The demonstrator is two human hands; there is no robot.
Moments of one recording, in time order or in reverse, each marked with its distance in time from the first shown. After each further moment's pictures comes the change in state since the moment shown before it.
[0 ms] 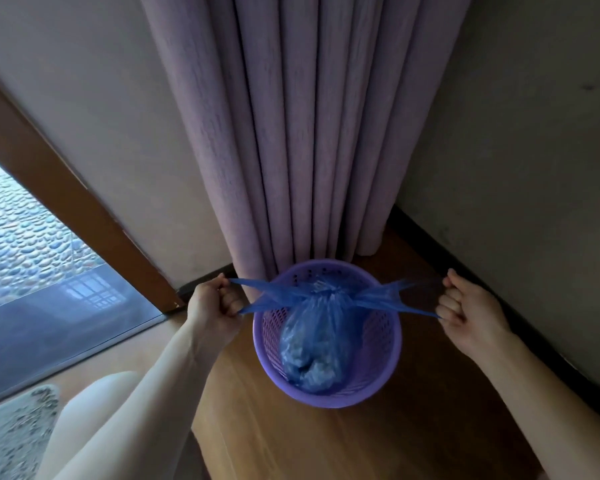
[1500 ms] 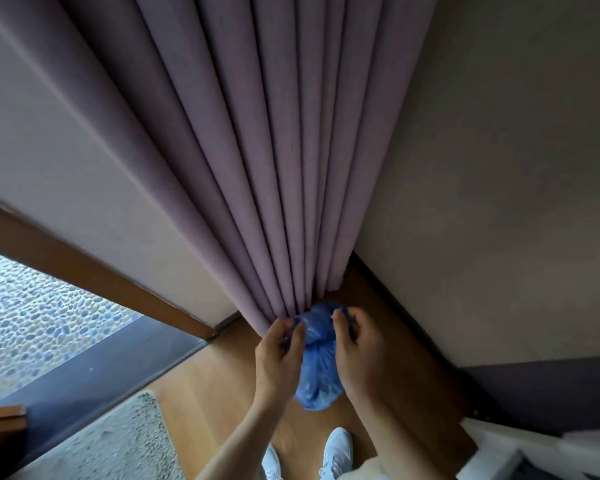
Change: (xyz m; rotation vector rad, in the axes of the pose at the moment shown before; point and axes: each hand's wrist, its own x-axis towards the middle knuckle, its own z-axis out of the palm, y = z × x) left_hand -0.347 0.092 0.287 1.056 -0.087 0.625; right_hand -0.325 -0.236 0.217 -0.744 0.052 -0.581
